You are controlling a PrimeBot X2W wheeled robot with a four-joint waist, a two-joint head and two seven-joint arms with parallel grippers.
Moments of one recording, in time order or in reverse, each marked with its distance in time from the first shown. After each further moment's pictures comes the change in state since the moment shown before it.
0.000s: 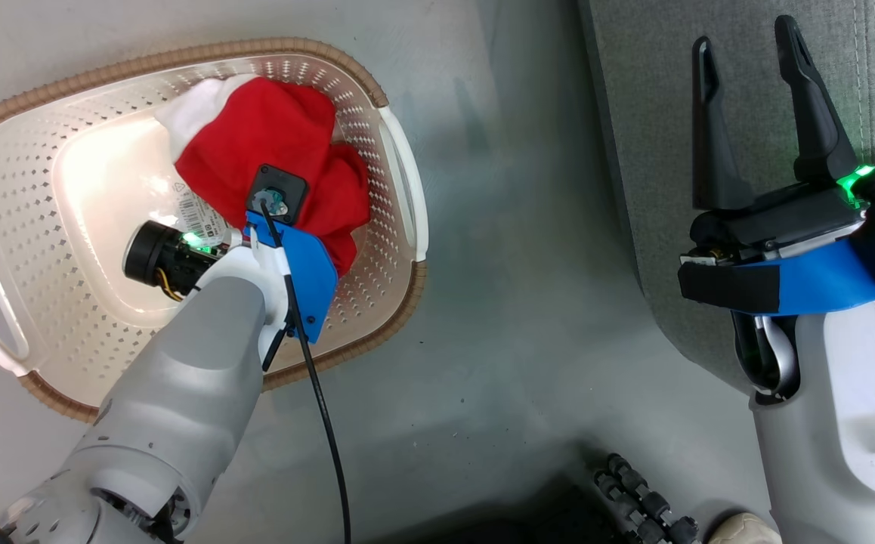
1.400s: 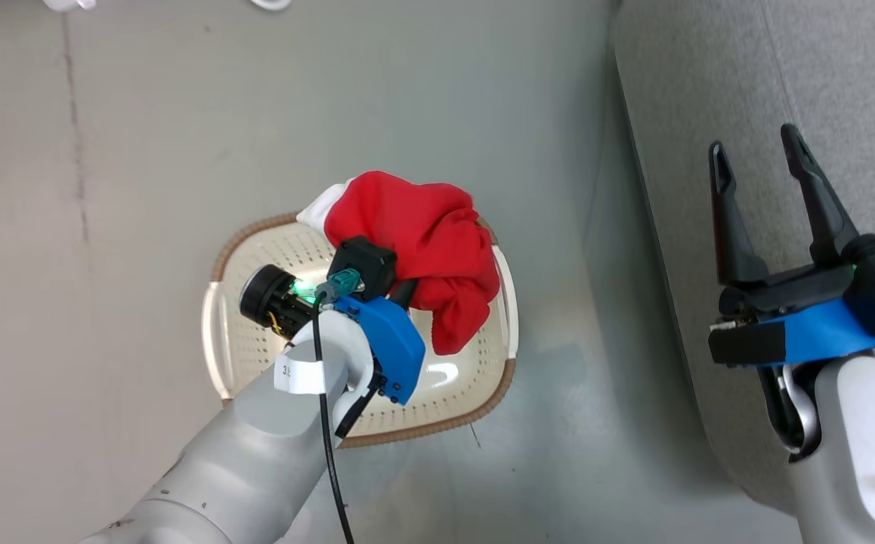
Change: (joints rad) left arm 0.142 -0.031 -0.092 -0.226 -0.104 -0.072 -0.258; right arm 0.127 -0.080 -0.033 0.082 -0.016 0.000 0.000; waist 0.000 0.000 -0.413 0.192
